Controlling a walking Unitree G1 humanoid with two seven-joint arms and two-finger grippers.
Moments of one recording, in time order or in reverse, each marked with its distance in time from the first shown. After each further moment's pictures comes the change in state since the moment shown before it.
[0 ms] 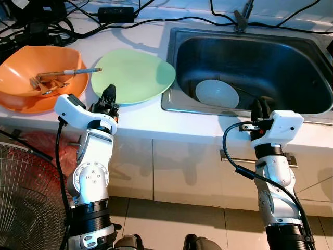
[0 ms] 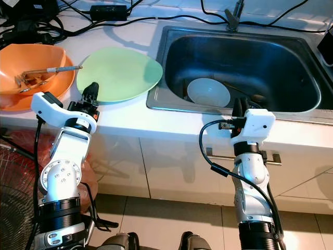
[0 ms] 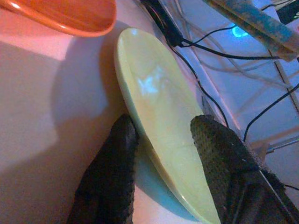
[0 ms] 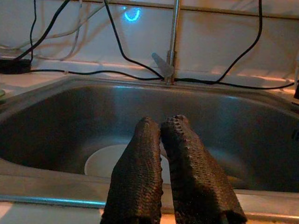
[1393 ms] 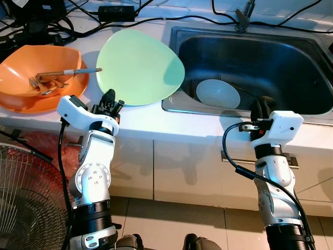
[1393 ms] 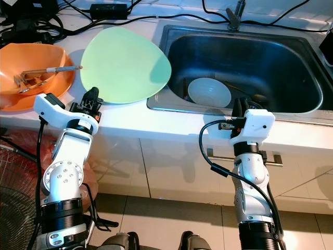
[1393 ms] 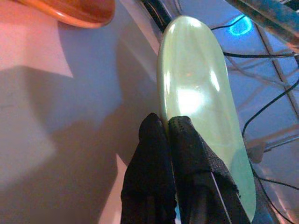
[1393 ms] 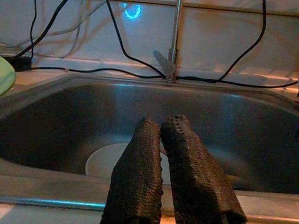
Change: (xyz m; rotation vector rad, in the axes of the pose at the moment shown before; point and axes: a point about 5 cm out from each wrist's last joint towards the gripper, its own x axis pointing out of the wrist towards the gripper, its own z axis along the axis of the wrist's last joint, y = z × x) left arm -0.001 0.000 -0.005 -0.014 0.005 -0.029; right arm 0.000 0.000 0.000 -0.001 0.002 0.002
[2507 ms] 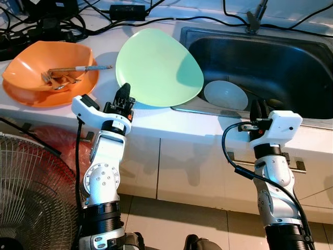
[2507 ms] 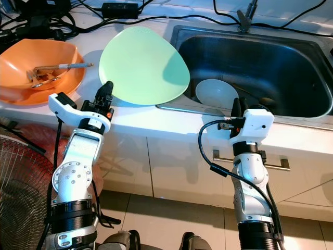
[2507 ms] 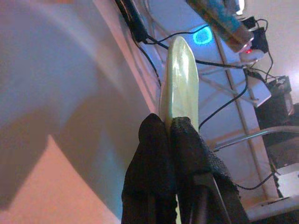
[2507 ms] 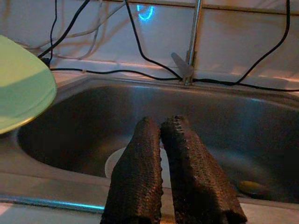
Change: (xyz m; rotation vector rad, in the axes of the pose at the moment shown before) left arm -0.002 -0.022 -0.018 -0.180 0.047 -0.164; right arm 0.000 0.002 0.000 0.004 0.000 0.009
